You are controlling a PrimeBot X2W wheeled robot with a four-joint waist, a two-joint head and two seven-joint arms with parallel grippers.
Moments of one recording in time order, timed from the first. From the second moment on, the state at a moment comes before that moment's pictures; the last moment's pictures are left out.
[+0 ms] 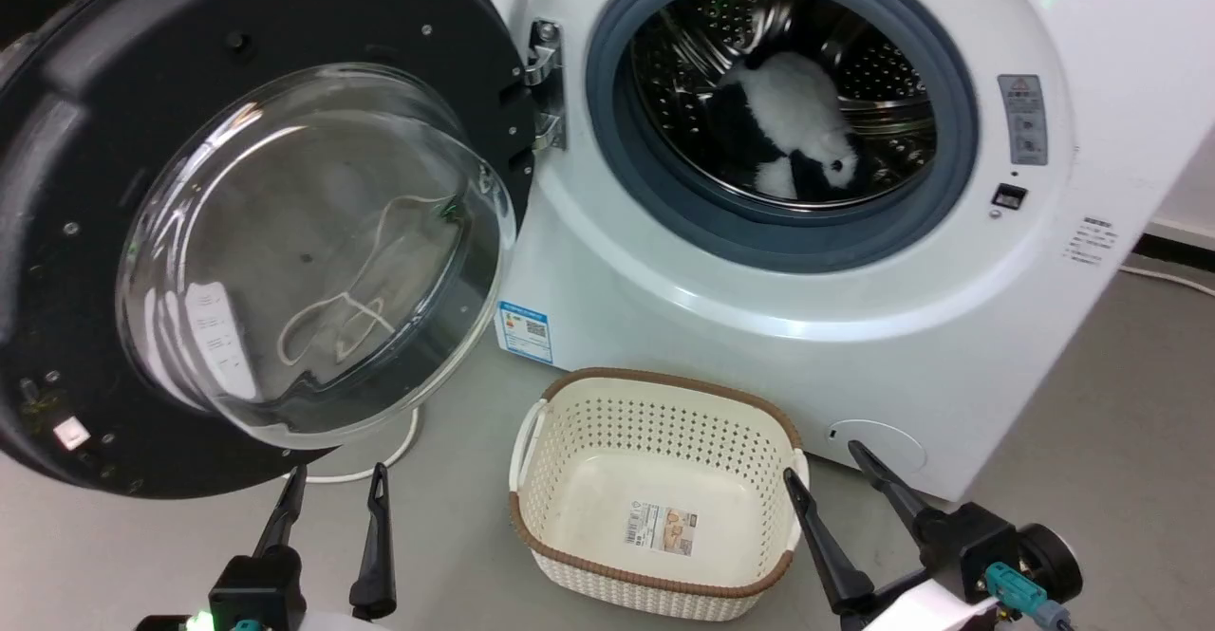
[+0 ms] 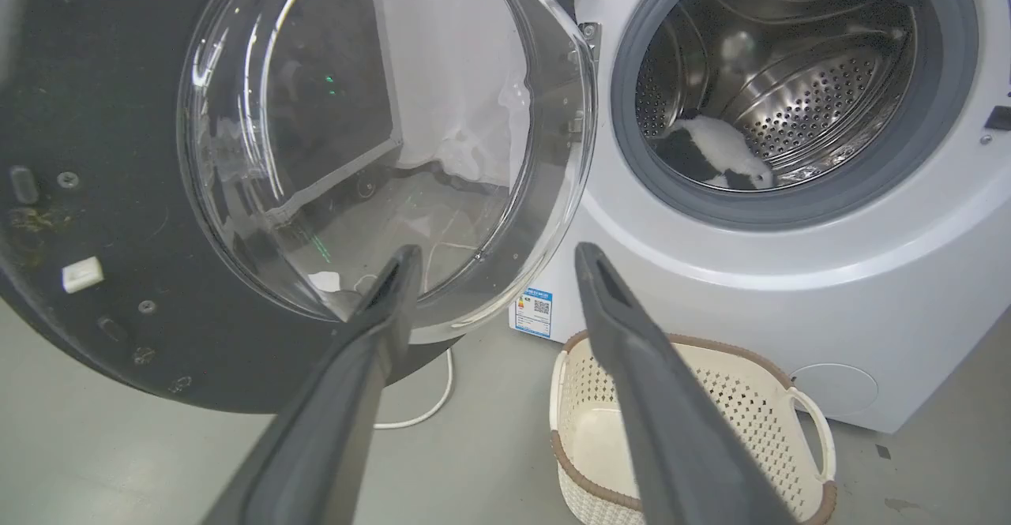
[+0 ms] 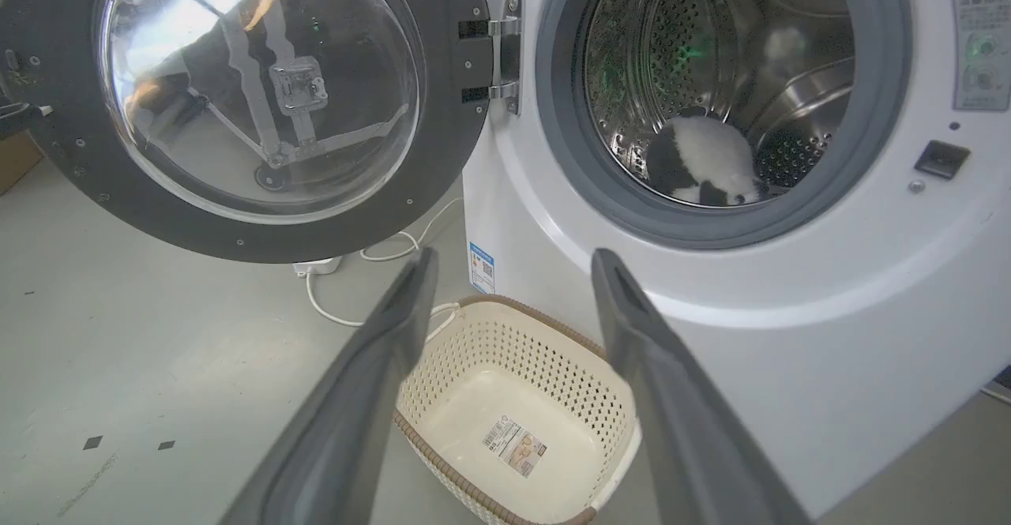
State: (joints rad) left arm 0.11 0.06 0.02 -0.02 -0.04 0.00 -0.15; right arm -0.01 -0.05 0.18 0.14 0.04 0.13 -0.15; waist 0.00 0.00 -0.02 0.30
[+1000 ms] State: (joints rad) left arm 0.14 0.06 0.05 -0.06 -0.08 0.00 -0.21; right arm -0.02 -0.05 0.24 0.18 0.05 0.13 -0.21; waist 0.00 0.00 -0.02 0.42
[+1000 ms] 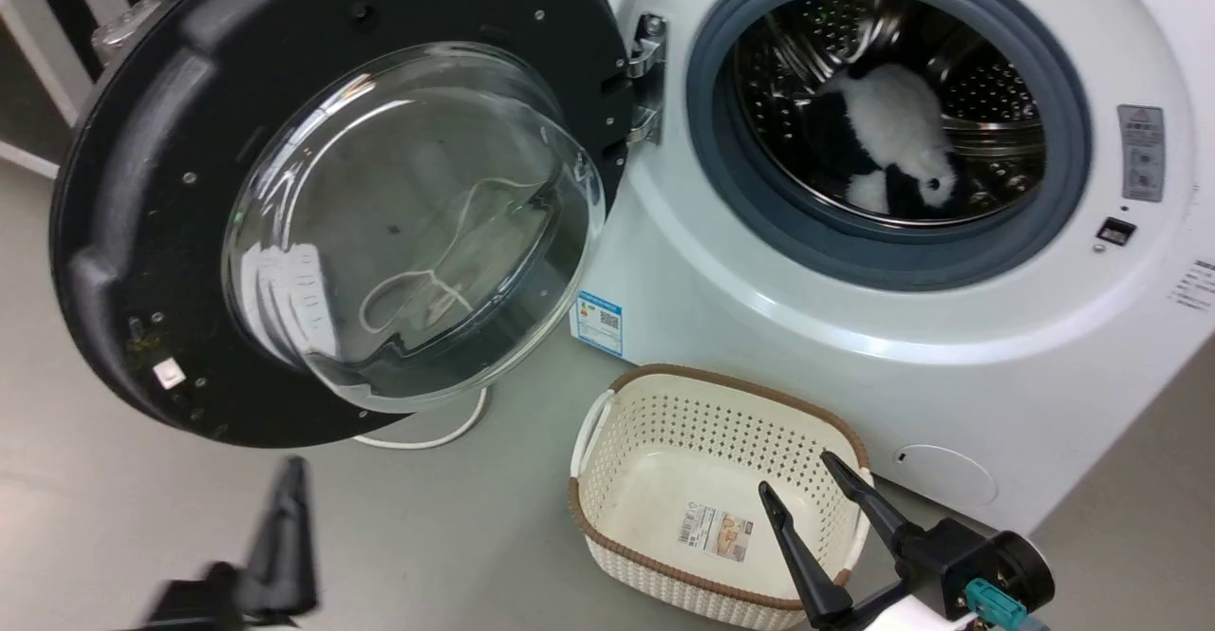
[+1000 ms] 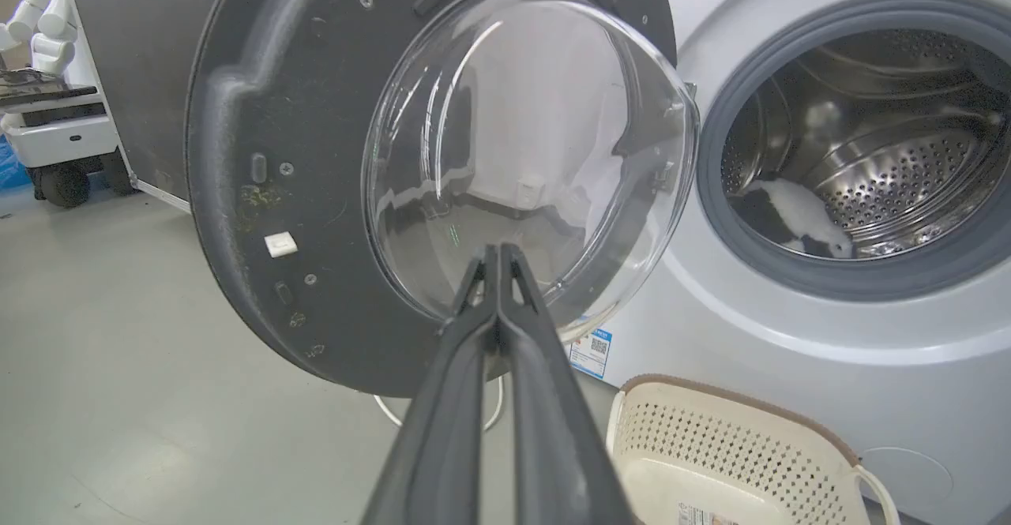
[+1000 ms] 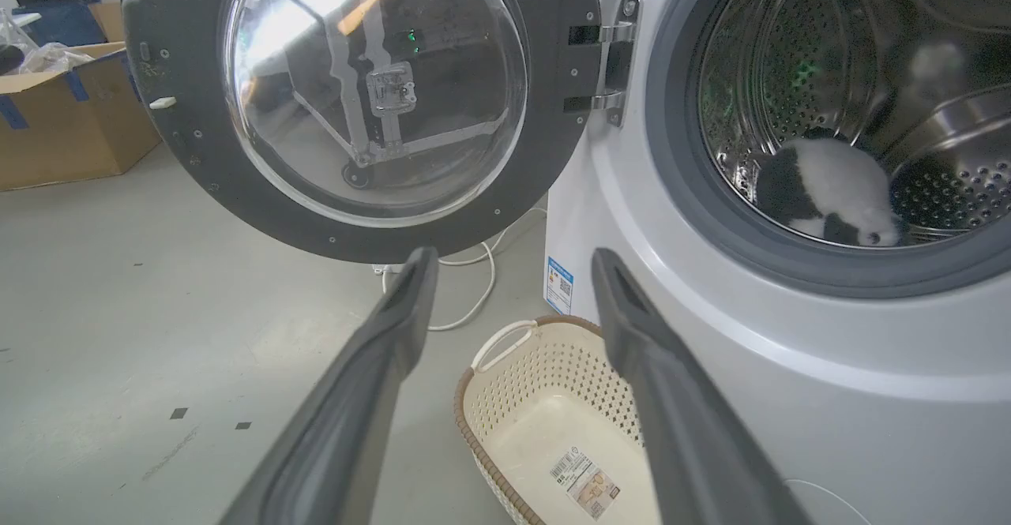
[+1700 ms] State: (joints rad) left arm -0.37 0.28 0.53 -0.01 -0.73 -0.04 -0.02; right arm -0.03 -0.10 0.25 0.17 0.04 0.13 -0.25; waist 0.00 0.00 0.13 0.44
